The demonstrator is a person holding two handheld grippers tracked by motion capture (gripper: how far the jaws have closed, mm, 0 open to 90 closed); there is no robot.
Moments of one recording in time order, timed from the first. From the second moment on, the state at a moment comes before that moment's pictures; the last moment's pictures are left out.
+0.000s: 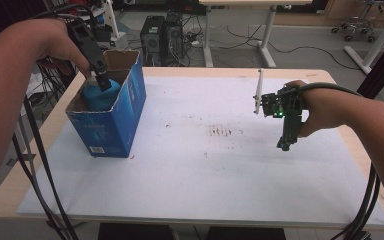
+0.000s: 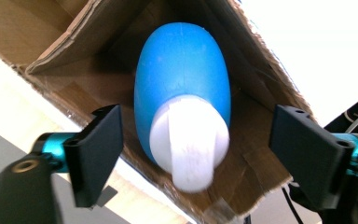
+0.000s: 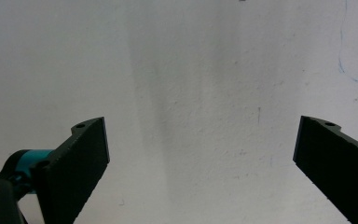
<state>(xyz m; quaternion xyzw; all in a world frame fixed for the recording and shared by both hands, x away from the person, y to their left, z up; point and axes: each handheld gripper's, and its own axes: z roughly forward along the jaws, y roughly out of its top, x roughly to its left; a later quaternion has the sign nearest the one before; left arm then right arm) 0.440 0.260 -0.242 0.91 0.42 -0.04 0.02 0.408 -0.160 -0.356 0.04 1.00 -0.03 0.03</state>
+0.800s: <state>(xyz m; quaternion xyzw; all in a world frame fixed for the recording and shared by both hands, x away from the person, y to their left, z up) 0.421 0.210 -0.191 0.94 0.34 -0.01 0.03 0.407 -0.156 -0.348 0.04 1.00 -0.02 0.03</state>
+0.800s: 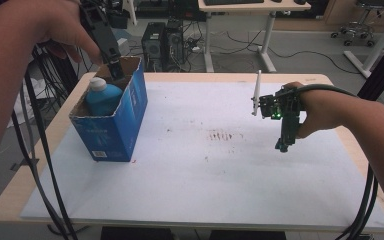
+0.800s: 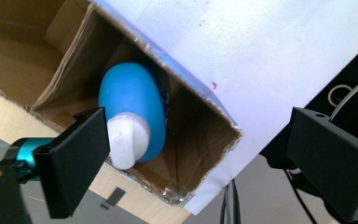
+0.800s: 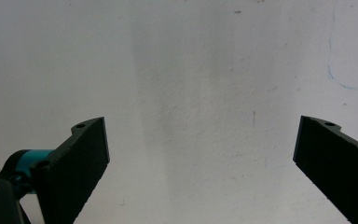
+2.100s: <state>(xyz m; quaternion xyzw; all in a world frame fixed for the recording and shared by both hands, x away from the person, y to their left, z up) 0.397 0.117 -0.243 0.99 0.11 -0.04 0.01 0.406 -0.152 -0.343 0.04 1.00 -0.03 0.03</state>
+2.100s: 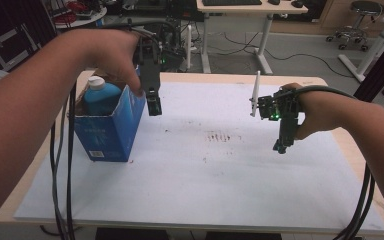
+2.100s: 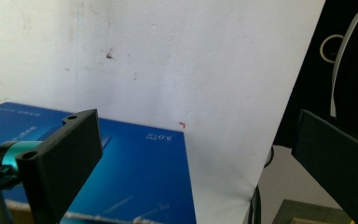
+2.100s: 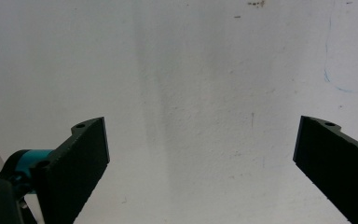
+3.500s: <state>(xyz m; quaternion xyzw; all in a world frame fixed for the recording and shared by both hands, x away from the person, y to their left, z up) 0.389 0.106 -0.282 0.99 0.11 -0.05 0.01 0.404 -0.151 -0.338 0.03 1.00 -0.02 0.03</state>
